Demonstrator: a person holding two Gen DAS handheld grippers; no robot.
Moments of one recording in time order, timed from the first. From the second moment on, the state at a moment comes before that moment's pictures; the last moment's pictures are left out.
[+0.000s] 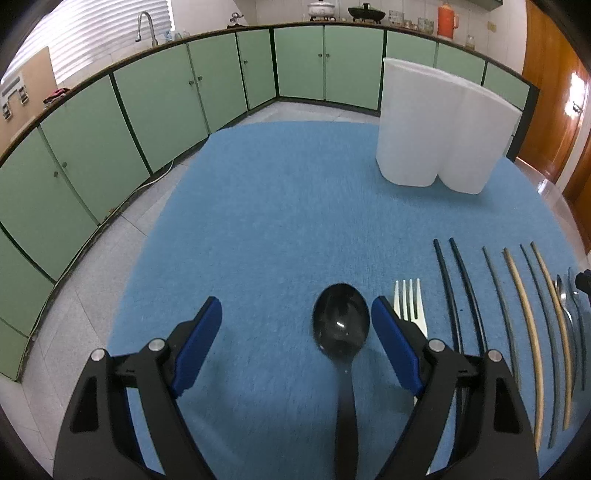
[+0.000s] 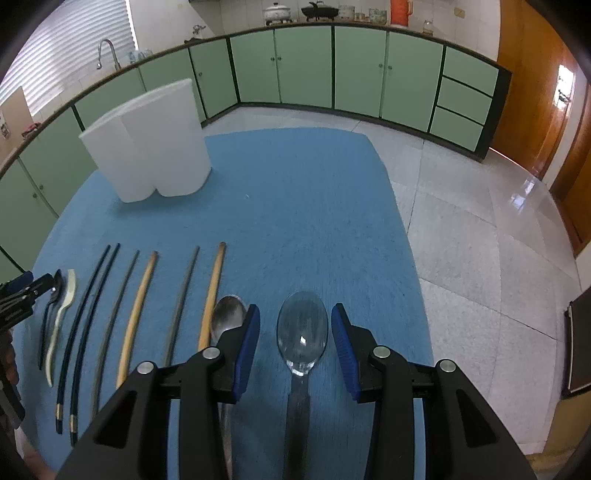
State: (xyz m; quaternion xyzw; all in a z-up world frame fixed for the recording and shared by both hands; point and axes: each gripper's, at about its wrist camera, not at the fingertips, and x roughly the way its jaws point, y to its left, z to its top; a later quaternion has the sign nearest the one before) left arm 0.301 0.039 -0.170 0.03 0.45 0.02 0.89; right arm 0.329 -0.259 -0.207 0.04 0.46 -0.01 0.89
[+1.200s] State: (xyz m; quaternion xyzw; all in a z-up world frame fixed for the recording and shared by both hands) left arm 0.325 0.047 -0.181 -0.01 0.47 0.00 0.88; right arm 0.350 -0.256 -0.218 0.03 0.48 -0.03 0.87
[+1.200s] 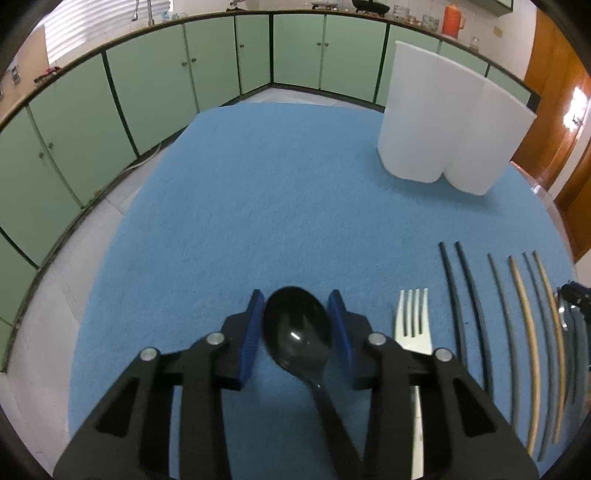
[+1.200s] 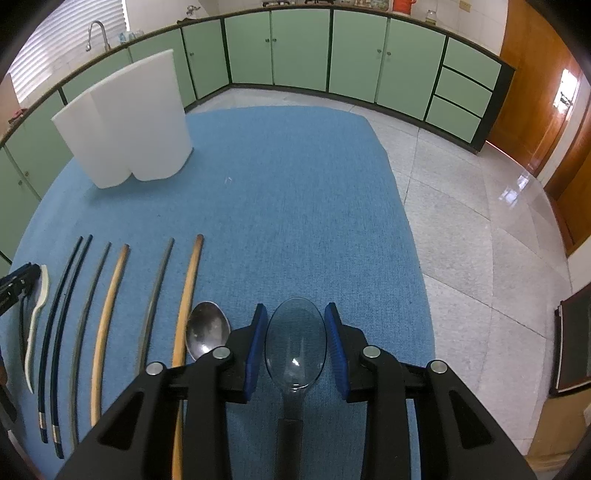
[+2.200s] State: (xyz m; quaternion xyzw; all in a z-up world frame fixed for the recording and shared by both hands) left arm 0.310 0.010 -0.037 -0.01 0.19 -0.07 0.98; right arm 0.330 -0.250 -0.055 0.06 0.26 0.06 0.96
